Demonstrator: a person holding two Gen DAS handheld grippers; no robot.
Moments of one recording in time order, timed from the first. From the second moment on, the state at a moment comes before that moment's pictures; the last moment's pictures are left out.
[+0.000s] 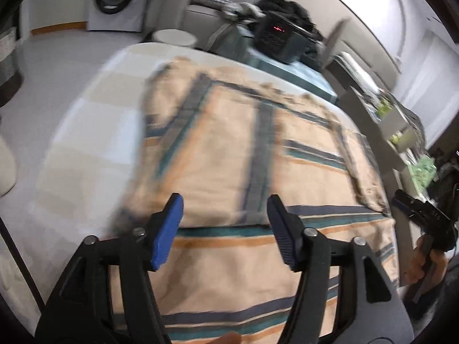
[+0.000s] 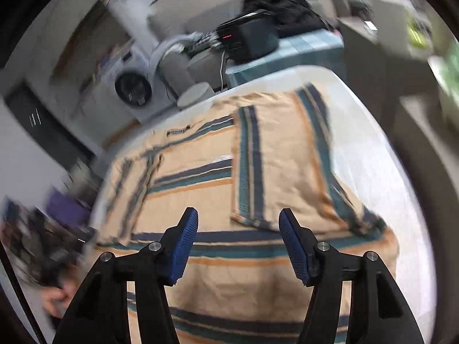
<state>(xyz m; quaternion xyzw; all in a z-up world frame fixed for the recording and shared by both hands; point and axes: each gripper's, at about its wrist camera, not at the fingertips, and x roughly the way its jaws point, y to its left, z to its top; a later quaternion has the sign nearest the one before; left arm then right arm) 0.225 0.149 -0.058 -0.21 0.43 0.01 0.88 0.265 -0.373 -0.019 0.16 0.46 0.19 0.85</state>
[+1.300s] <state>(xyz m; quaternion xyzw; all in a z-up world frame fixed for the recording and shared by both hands) 0.348 -0.080 -0.084 -0.29 0.48 -0.18 0.81 0.253 -0.448 -0.067 0.24 0.47 0.17 0.83</state>
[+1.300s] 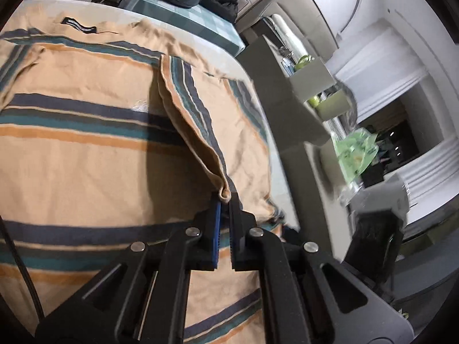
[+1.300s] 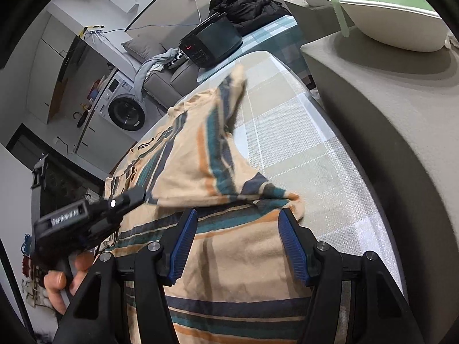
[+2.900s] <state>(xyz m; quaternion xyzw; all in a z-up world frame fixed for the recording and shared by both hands) 0.460 -0.141 -0.094 -0.23 0.50 -0.20 0.81 0.299 -0.429 -0.061 0.17 0.49 0.13 0.84</state>
